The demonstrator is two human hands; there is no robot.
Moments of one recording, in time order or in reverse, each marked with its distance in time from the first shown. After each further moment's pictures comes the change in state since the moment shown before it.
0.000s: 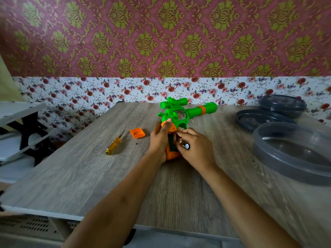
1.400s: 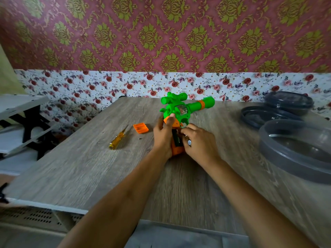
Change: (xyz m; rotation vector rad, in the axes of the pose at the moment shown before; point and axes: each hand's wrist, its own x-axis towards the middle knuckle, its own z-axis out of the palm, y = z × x) left_hand 0.003 -0.006 0.002 -0.085 0.074 0.083; right_hand 0.008 0.001 0.005 -0.231 0.002 -0.140
